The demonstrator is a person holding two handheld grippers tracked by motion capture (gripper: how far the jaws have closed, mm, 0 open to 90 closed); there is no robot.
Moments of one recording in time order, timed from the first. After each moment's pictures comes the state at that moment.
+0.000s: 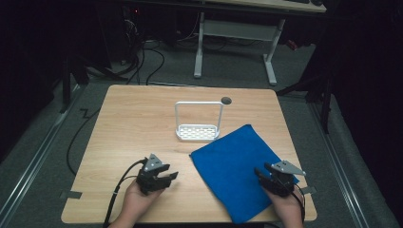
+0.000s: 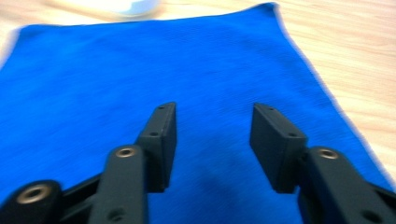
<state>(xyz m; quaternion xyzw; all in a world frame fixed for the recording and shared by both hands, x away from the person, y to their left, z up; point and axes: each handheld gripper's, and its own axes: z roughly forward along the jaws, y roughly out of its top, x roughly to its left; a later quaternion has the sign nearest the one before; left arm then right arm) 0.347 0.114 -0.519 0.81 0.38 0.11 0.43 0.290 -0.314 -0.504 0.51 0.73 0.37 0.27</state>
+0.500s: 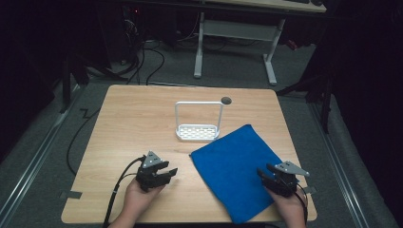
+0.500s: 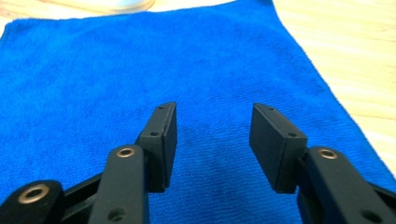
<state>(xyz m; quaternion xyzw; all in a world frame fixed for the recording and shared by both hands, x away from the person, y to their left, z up) 0.349 0.102 -0.521 0.81 0.38 0.10 0.44 0.298 -0.329 -0.512 0.52 0.72 0.37 0.26</state>
